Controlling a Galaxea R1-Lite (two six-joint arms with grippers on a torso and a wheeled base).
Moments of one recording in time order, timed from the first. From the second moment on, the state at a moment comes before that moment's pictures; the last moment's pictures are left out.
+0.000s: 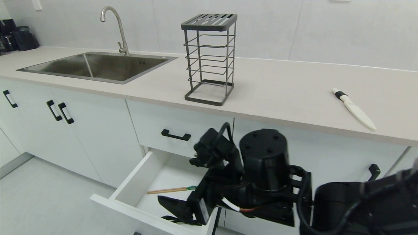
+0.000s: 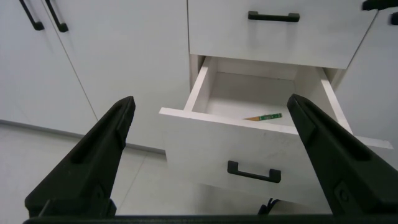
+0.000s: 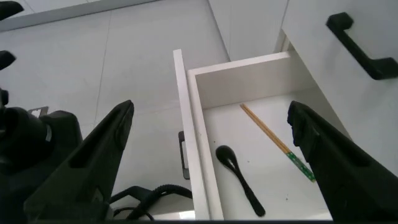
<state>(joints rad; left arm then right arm) 0.00 0.00 0.00 0.00 -0.10 0.02 1.00 1.93 -0.85 -0.76 0.14 0.08</state>
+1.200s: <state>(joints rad) 0.00 0.00 0.00 0.00 -0.10 0.02 0.47 0.97 -0.06 -0.83 0.29 -0.11</state>
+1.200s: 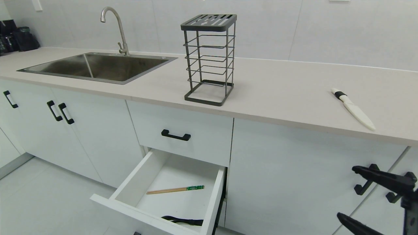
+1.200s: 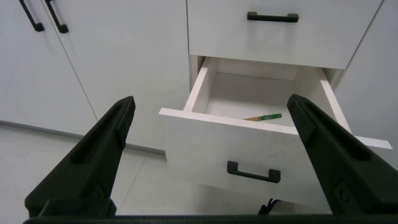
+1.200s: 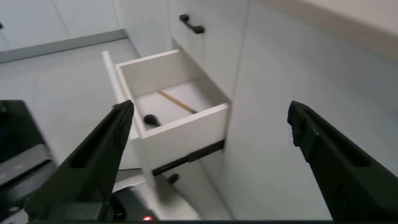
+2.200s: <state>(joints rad) 0.00 0.00 0.00 0.00 -0.10 0.02 -0.02 0.25 -0.05 -0.54 0.34 -0.21</state>
